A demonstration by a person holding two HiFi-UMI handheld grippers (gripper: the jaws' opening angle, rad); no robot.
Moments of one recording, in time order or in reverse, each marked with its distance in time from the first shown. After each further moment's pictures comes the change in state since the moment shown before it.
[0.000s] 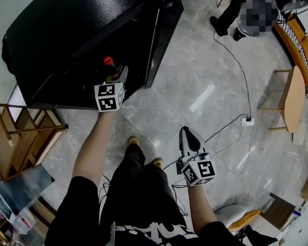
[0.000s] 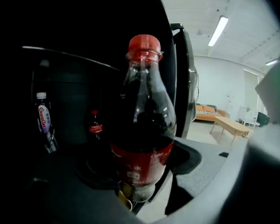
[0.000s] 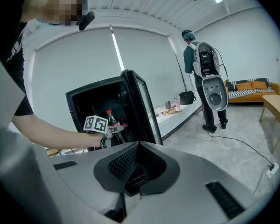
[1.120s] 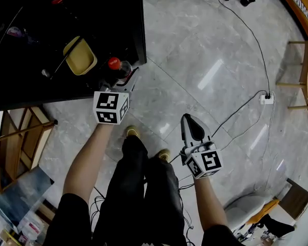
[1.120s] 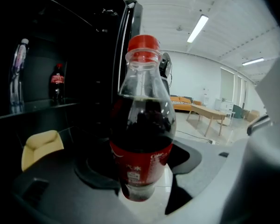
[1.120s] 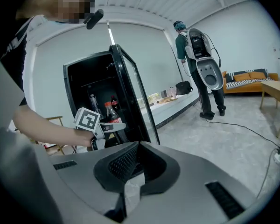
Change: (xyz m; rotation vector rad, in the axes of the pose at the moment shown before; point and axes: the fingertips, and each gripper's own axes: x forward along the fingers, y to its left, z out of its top) left arm 0.026 -0.133 -0.199 0.081 0.043 -0.260; right arm 0.040 -0.096 -0.203 0.001 0.021 0.004
